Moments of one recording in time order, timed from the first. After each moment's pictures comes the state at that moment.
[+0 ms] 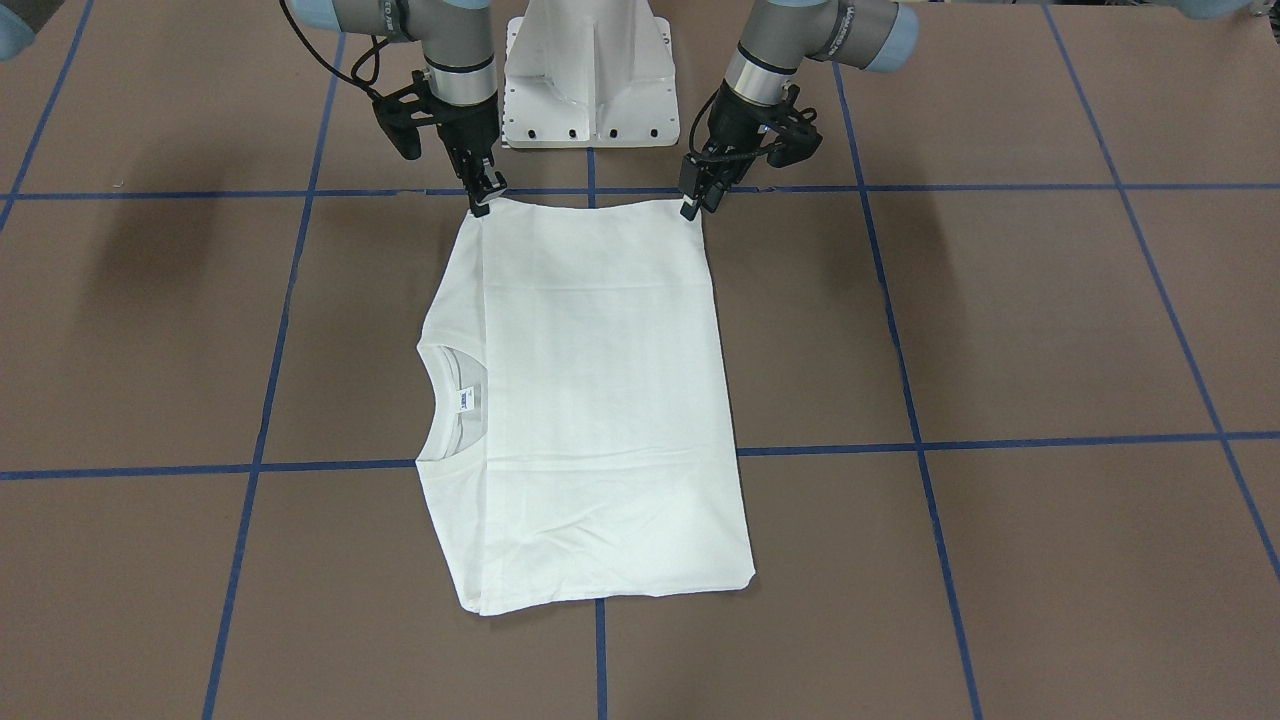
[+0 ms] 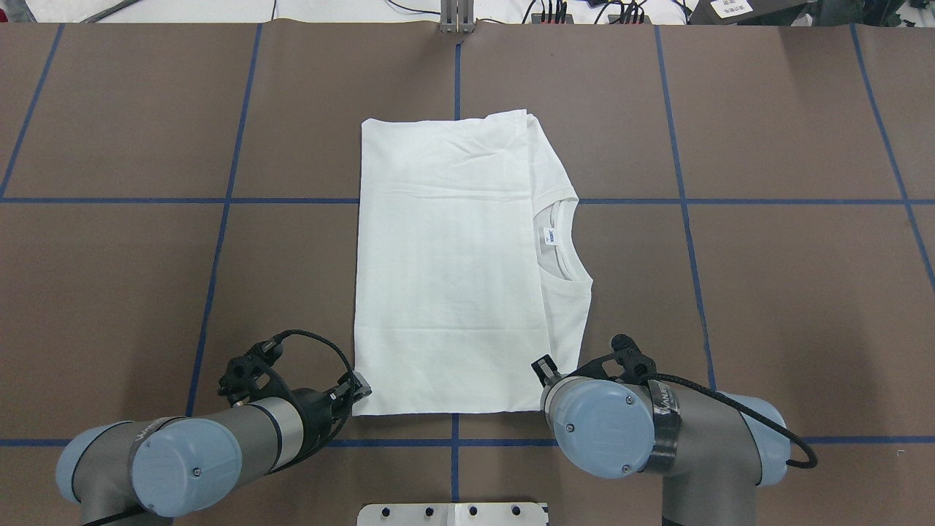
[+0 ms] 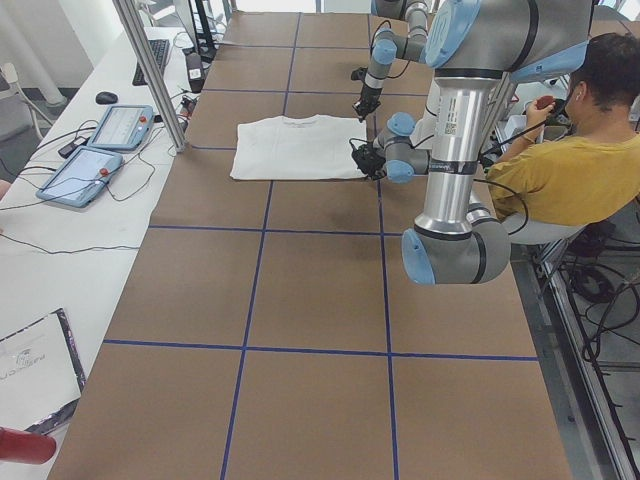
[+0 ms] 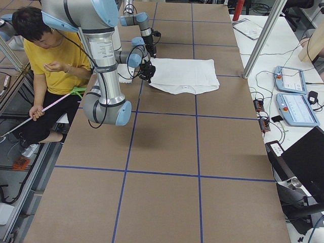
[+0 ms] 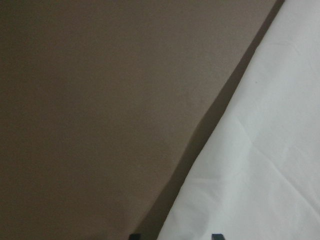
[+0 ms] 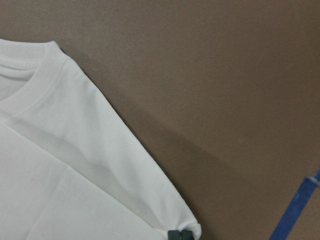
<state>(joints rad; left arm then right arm) -0.14 -1.79 -1.94 -2.10 -1.39 -2.14 0.18 -1.19 2.00 -1.65 1.49 2.48</state>
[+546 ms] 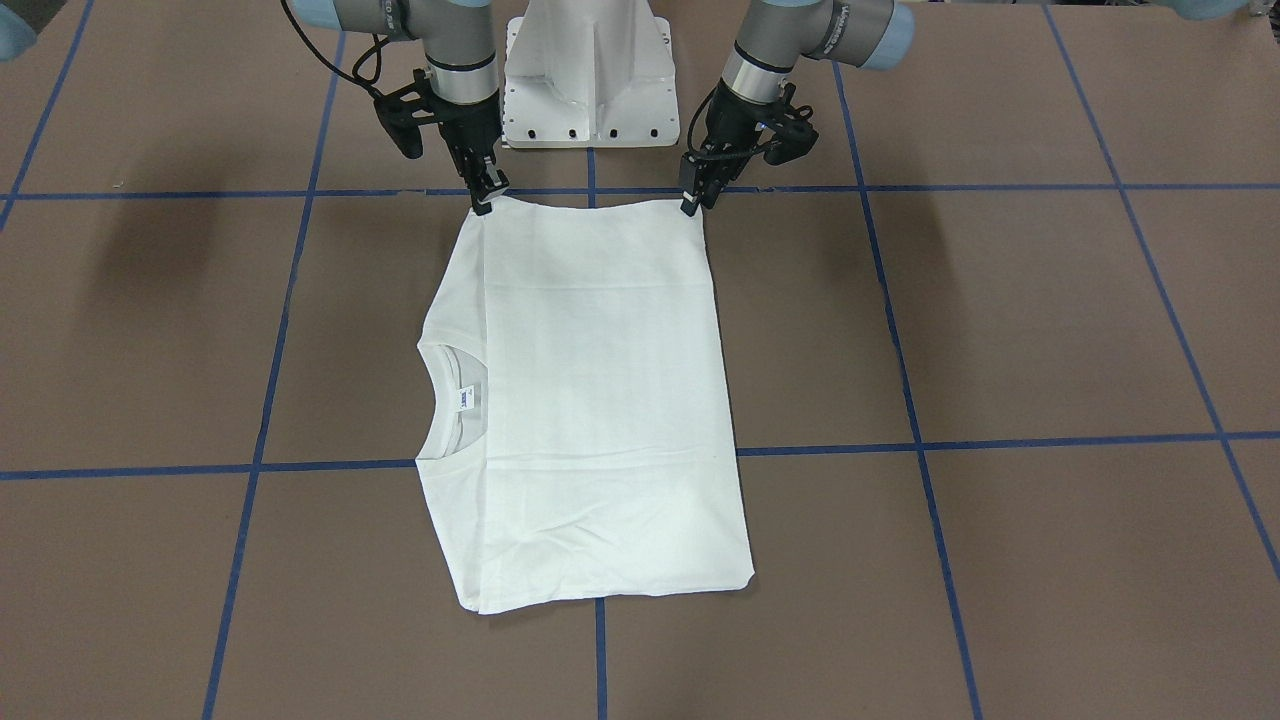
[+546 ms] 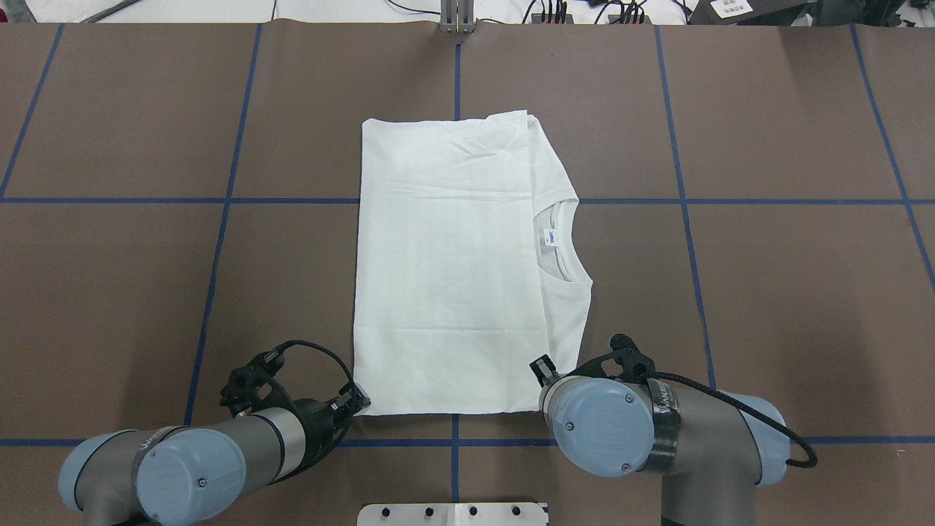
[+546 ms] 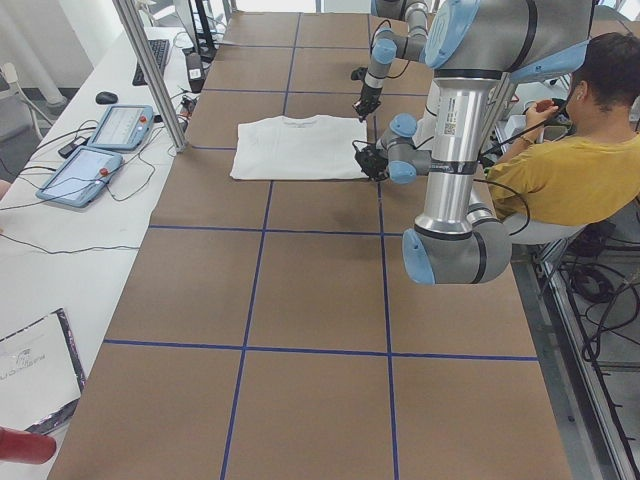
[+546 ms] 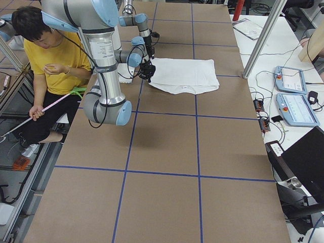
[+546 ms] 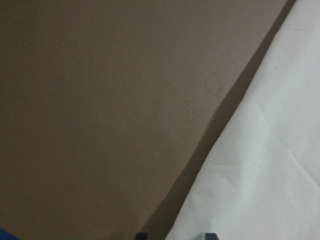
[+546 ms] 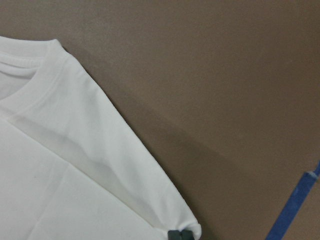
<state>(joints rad) -0.12 -1.78 -1.94 -2.09 -1.39 -2.16 0.18 -1.19 2.00 -1.65 1.50 2.48</state>
